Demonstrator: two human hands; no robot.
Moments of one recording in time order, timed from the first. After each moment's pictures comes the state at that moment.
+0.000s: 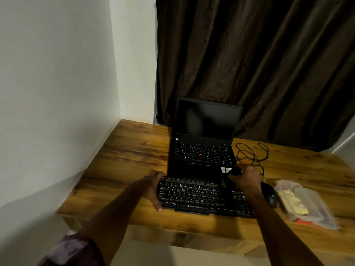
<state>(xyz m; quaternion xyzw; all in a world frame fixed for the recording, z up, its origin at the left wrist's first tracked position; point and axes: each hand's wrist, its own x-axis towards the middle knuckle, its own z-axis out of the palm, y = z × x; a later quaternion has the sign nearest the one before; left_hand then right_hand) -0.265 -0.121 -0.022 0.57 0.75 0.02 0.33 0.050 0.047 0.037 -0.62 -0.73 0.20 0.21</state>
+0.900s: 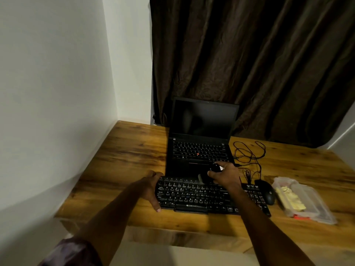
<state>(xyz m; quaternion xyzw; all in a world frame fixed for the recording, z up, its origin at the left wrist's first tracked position) -0.267 -0.122 -0.023 0.58 0.74 0.04 0.33 0.002 0.028 0.032 -0.58 -0.72 0.32 0.21</state>
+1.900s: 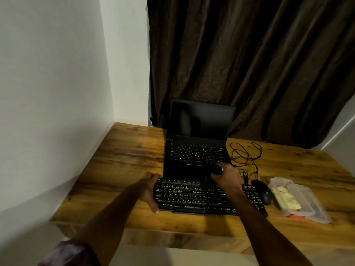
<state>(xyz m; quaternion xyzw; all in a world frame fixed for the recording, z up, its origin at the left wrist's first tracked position) -0.269 -0.124 -0.027 0.58 0.74 0.05 0.33 0.013 0.017 0.035 -0.59 -0.76 0.19 0.20</state>
